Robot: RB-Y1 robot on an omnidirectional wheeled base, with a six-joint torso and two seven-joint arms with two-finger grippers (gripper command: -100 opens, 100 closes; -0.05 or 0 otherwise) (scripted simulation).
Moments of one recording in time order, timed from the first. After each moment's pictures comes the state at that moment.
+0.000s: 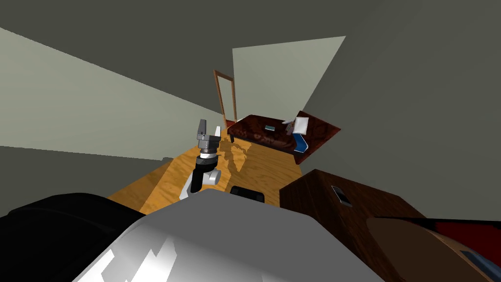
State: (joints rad) left arm 0.45 -0.04 -0.04 -2.34 -0.10 -0.54 0.10; right arm 1.13 -1.56 0.31 -0.88 0.11 -0.79 -0.12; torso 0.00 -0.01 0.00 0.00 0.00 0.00
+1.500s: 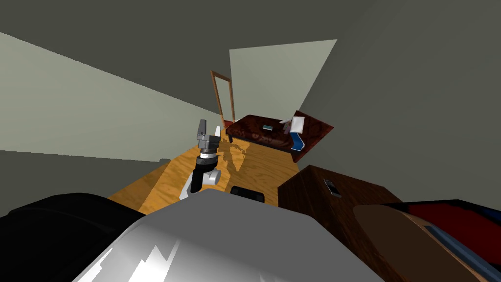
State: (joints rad) left arm 0.45 -0.04 -0.04 -2.34 -0.10 -0.54 0.10; right arm 1.16 -1.62 0.28 -1.05 0.10 -0.66 -0.15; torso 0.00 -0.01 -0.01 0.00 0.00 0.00
